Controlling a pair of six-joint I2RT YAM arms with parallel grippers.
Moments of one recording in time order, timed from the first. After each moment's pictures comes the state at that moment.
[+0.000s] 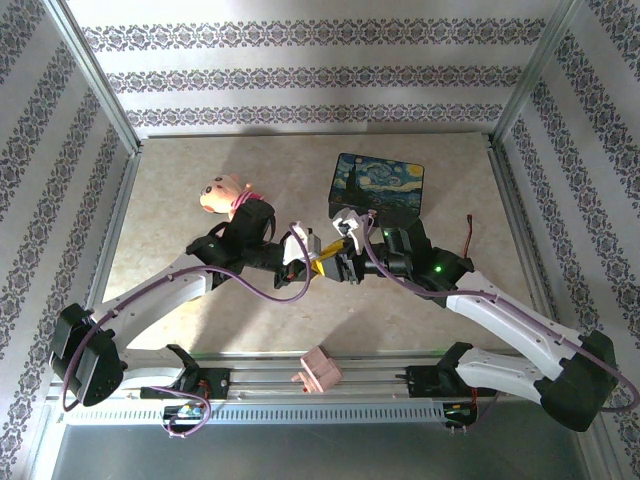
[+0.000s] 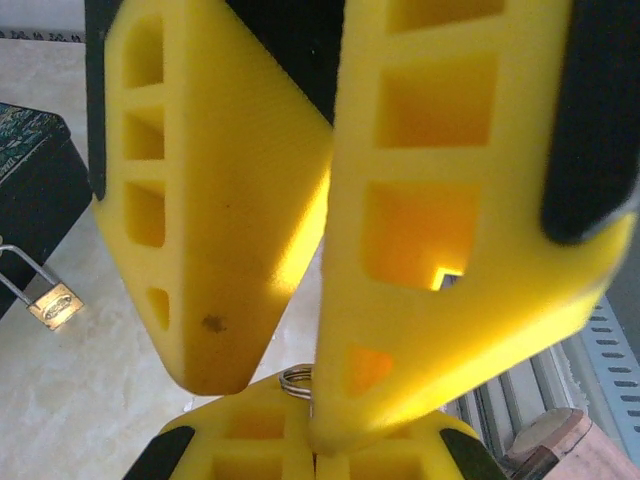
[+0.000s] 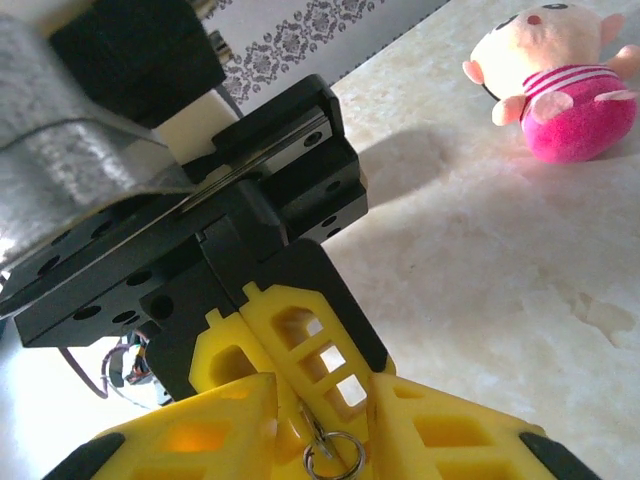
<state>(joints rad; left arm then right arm) -0.63 1.27 0.94 -0.34 0.77 0.47 0.72 1.07 0.85 -0.24 -0.56 0.22</state>
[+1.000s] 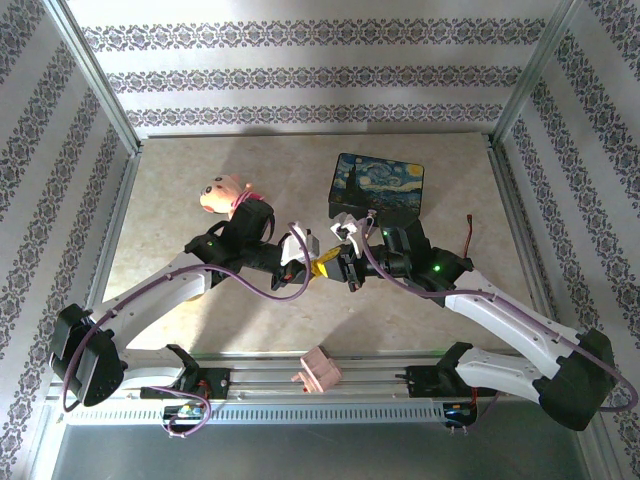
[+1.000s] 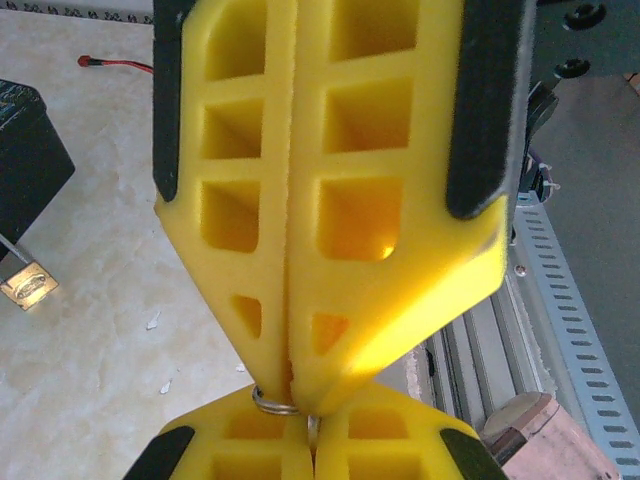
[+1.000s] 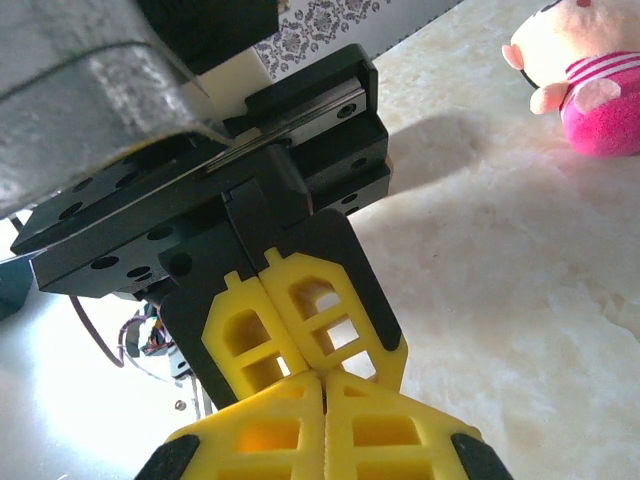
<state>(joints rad) -0.62 1.27 0.96 -0.41 0.79 0.47 0.71 1.08 0.84 -0.25 -0.63 0.18</state>
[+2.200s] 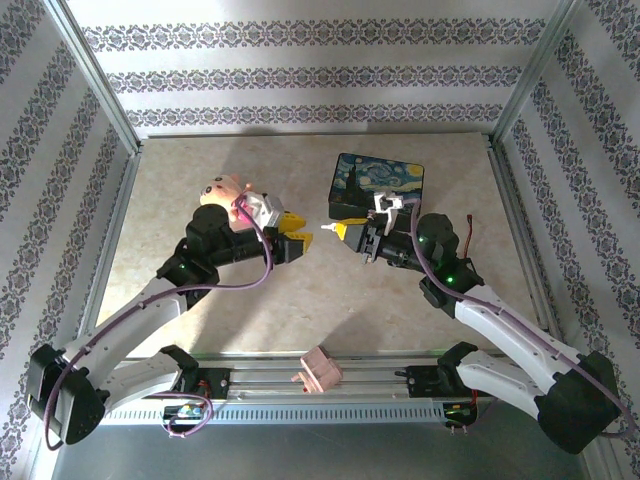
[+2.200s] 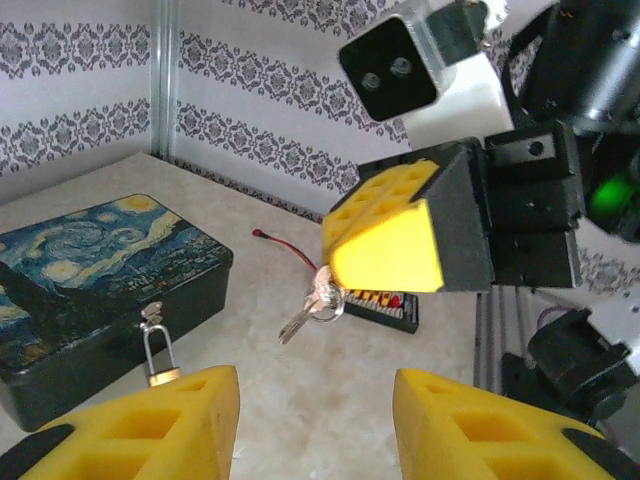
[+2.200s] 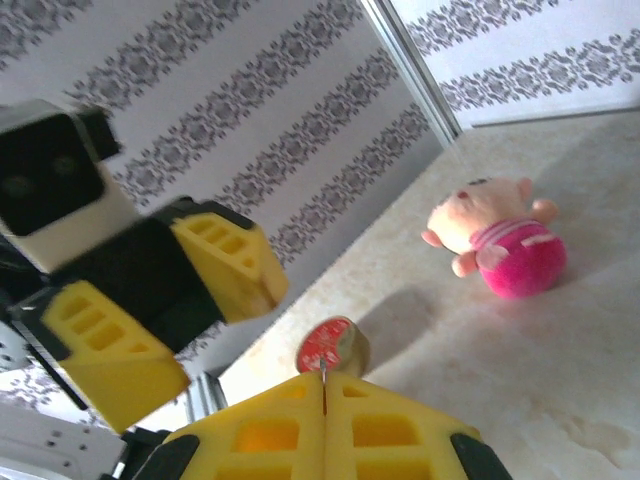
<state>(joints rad) -0.54 1.05 0.77 0.16 0.62 -0.18 0.55 0.97 0.63 0.32 -0.56 0.63</state>
